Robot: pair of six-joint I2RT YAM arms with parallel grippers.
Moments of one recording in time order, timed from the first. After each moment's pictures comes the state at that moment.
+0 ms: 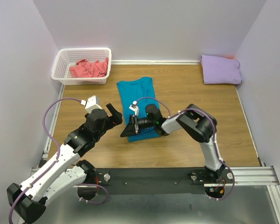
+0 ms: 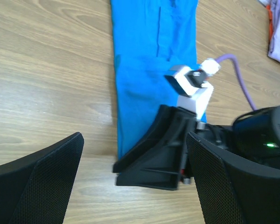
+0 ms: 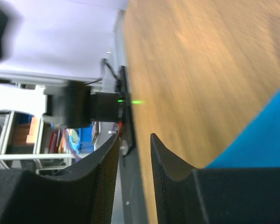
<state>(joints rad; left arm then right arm) -0.64 0.74 0.68 -0.47 -0.40 -0.83 0.82 2.10 0.95 0.90 -0.86 1.00</state>
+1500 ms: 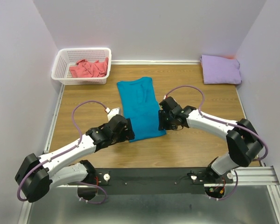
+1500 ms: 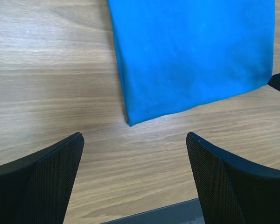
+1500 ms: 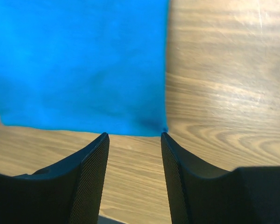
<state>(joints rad) -0.80 1.01 0.60 -0.47 -0.23 -0.87 0.73 1.53 0.96 -0.50 0.06 0.60</state>
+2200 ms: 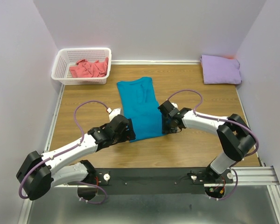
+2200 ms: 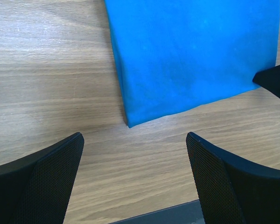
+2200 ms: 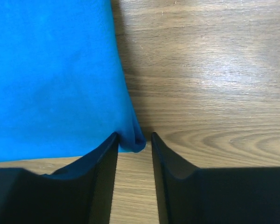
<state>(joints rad) -0.82 1.05 0.60 -0.45 -0.23 -0.88 0.73 1.64 0.93 -0.50 0.13 0.69</state>
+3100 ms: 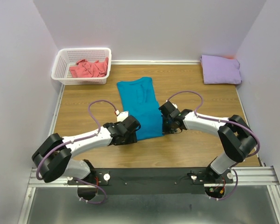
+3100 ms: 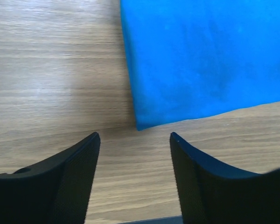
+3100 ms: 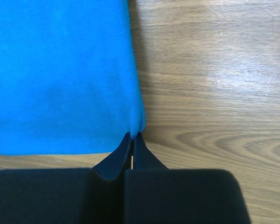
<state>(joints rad) -0.87 1.30 0.68 -0.51 -0.25 -0.94 0.72 1.62 0.89 -0.44 0.09 0.69</state>
